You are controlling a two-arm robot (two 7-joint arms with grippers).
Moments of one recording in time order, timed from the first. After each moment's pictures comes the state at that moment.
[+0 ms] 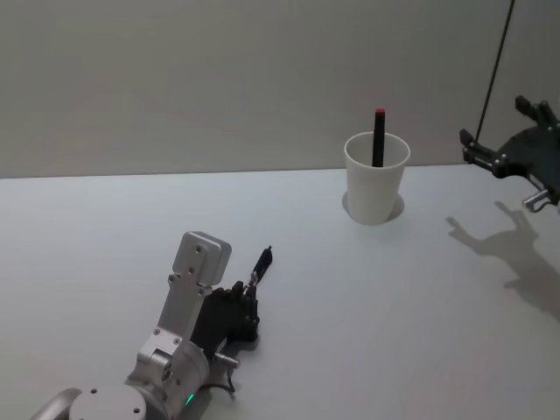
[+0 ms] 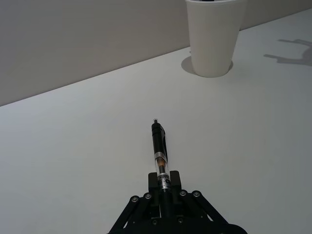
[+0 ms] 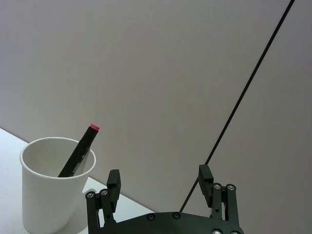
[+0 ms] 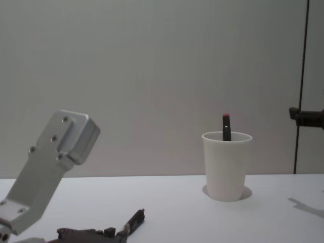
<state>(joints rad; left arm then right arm) -0.04 0.40 0.45 -1.68 -0.33 0.28 0.06 0.34 0.28 -0.08 -1.37 -0.04 -0.05 0.37</state>
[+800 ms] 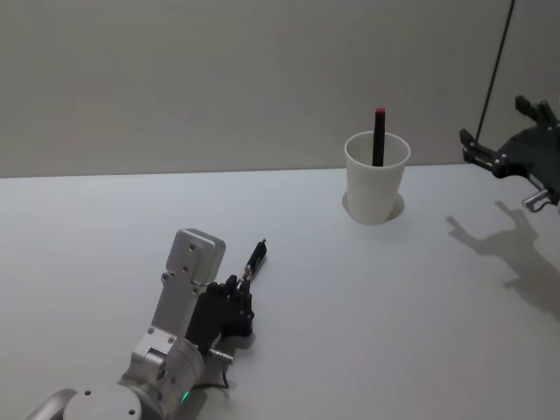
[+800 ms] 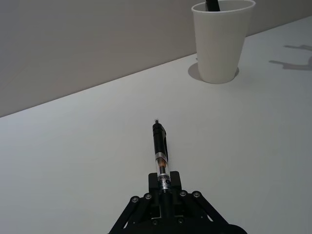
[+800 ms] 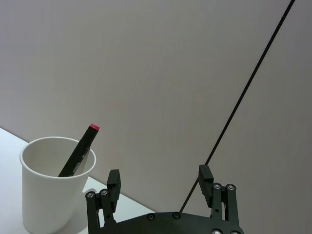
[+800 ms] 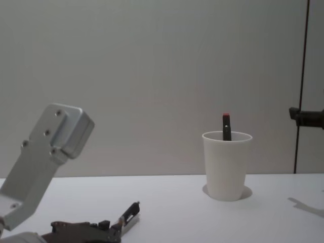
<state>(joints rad) -0.03 0.40 0.44 -1.70 -0.32 0.26 0.08 0.34 0.28 -0.08 -1.37 -0.04 -0.05 0.37</state>
